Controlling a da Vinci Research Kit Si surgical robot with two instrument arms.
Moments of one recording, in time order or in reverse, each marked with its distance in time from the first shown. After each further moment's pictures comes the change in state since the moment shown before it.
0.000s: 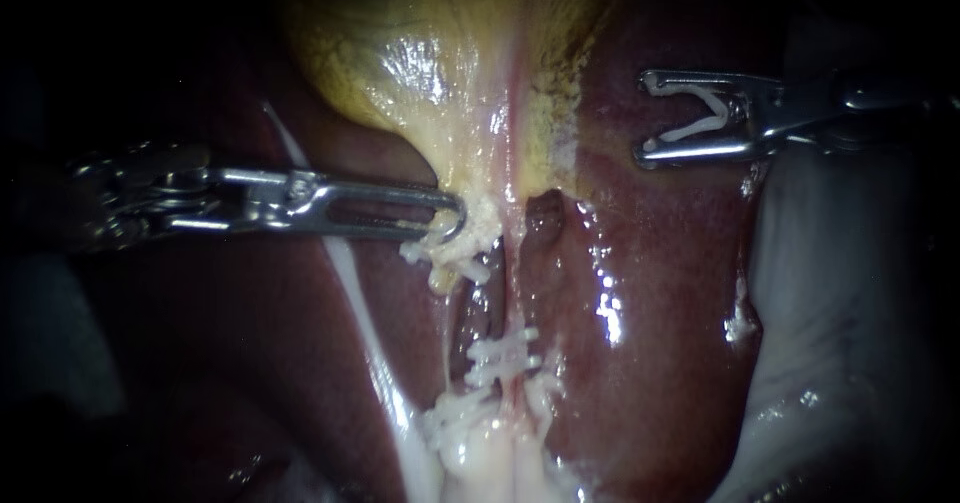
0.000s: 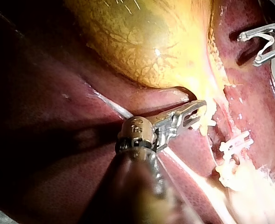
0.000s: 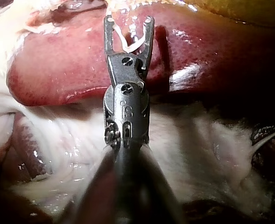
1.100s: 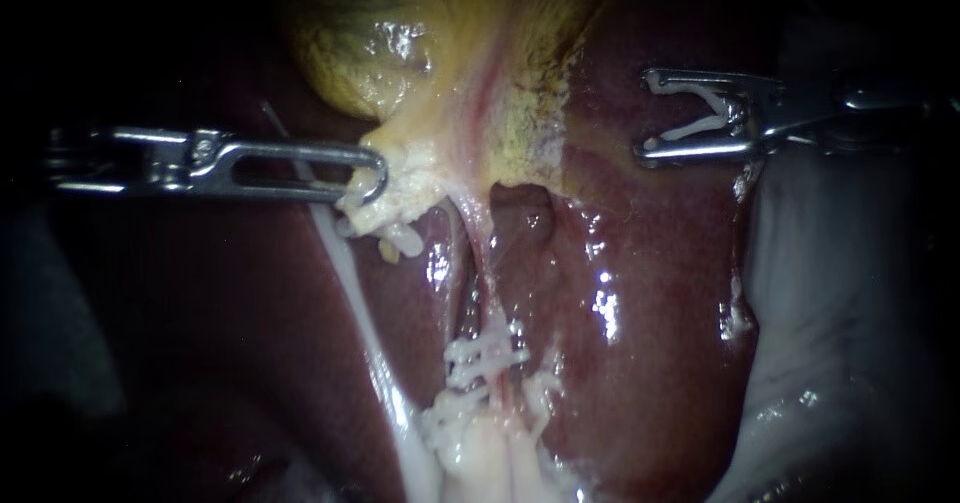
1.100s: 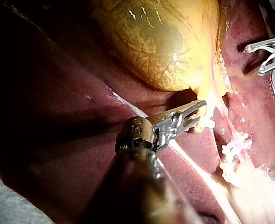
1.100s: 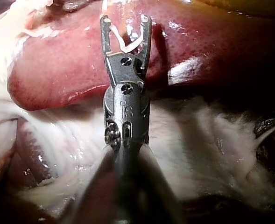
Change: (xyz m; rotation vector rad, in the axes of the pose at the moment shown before) right arm 0.000 0.000 0.000 -0.005 0.002 0.052; left arm -0.003 -0.003 -0.010 -0.010 -0.045 -0.028
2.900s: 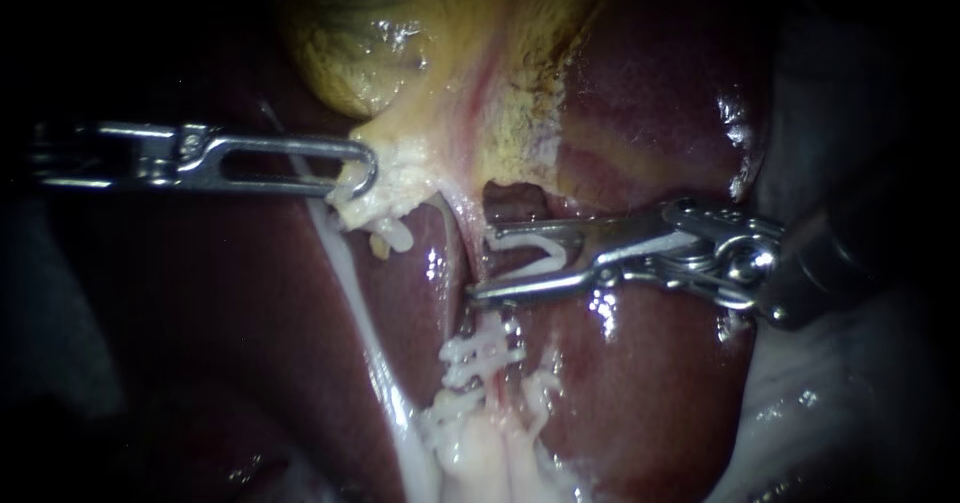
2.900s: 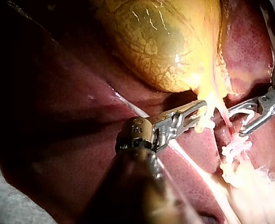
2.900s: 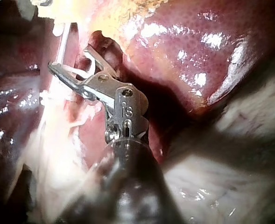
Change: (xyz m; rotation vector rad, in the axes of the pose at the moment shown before) right arm -0.002 -0.009 0.016 0.191 0.075 0.570; left arm 0.000 0.000 -0.001 0.000 -0.003 -0.009
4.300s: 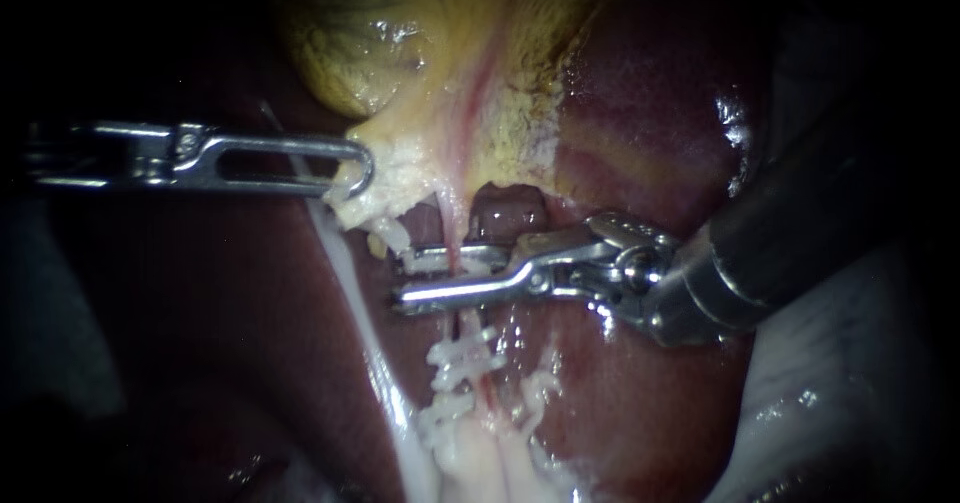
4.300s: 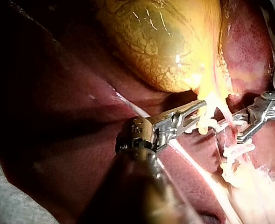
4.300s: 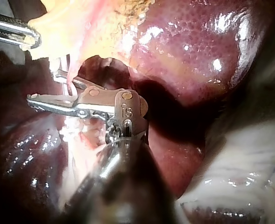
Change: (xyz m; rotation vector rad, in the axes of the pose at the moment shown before) right arm 0.000 0.000 0.004 0.200 0.149 0.163; left arm 0.000 0.000 -0.001 -0.005 -0.004 0.005
